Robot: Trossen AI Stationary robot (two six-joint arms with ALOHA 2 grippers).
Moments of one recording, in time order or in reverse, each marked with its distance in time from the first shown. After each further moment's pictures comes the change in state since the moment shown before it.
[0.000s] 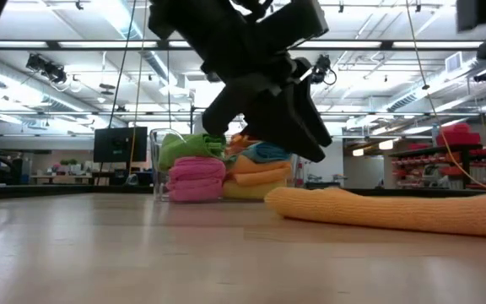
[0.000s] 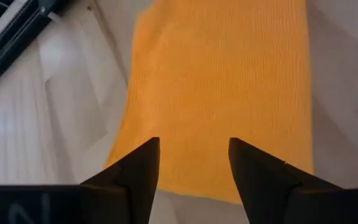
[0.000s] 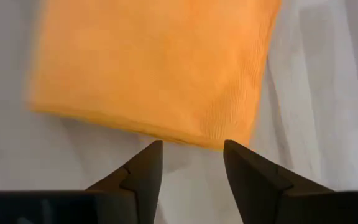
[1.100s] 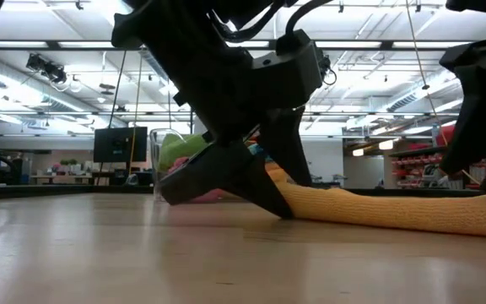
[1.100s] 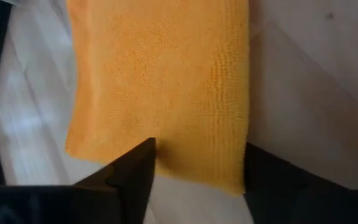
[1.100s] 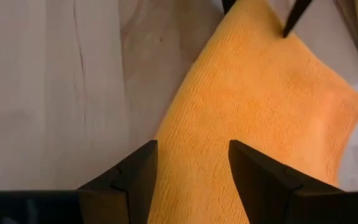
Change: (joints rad) left arm -0.102 0.114 0.003 -0.082 -0.228 0.100; right arm 0.027 0.158 0.003 0.417 0.291 -0.275
